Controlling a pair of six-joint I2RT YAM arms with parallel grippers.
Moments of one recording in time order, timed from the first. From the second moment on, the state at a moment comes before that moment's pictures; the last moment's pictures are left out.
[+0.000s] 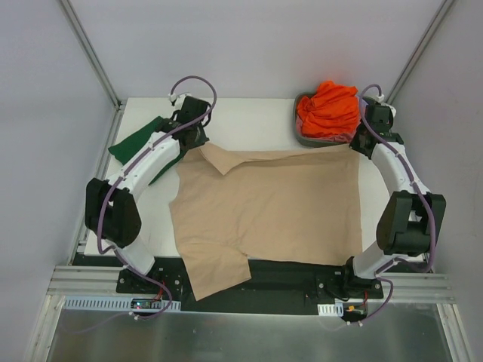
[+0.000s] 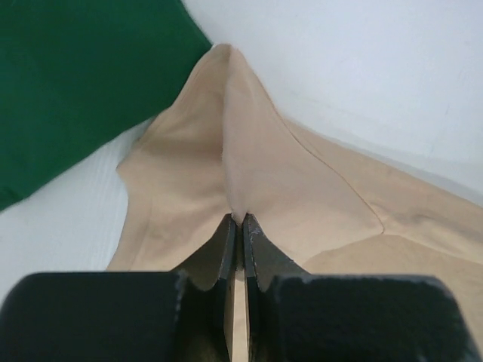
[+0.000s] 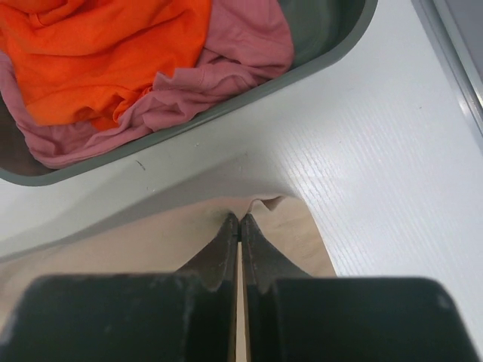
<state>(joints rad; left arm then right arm) -0.39 1.70 1.51 -0.65 -0.33 -0.59 -0.04 1.60 1.29 -0.47 0.22 0.34</state>
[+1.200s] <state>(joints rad) -0.66 1.20 1.05 -0.95 -0.37 -1.04 -0.07 1.58 1.32 -0.59 0.21 0.23</state>
